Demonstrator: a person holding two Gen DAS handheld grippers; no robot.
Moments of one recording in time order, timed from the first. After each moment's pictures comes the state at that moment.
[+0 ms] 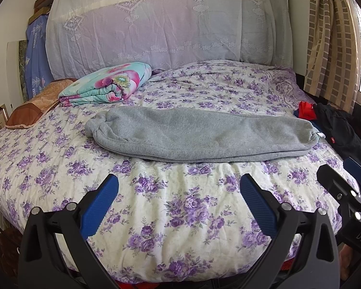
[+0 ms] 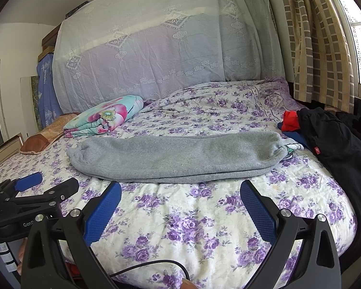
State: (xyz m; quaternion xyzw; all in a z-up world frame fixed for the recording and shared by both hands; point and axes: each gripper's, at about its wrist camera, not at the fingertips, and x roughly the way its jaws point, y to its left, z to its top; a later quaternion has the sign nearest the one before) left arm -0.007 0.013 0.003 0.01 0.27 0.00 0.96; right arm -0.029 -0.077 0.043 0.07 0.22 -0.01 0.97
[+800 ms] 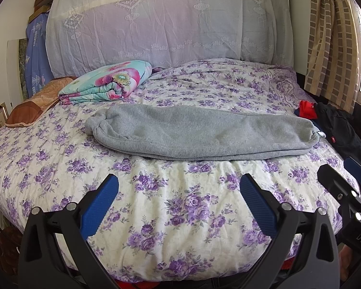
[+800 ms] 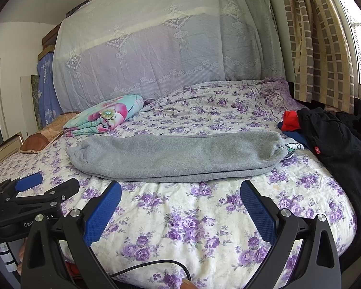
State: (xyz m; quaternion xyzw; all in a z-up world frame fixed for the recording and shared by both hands) left arm -0.008 0.017 -0.001 0.01 0.27 0.00 0.96; right arm -0.029 -0.077 0.043 0.07 0.22 -0.01 0.97
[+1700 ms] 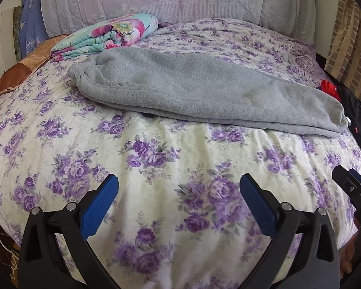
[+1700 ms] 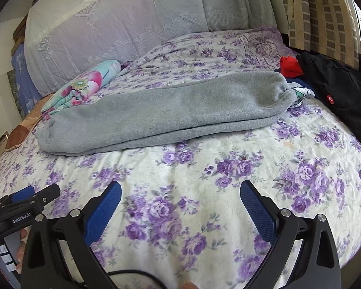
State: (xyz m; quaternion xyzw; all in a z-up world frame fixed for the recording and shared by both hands) left arm 0.071 0.045 -0.075 -0.03 0.39 0.01 0.92; right arm 0.046 -0.107 -0.034 0.11 0.34 -0.04 0.93
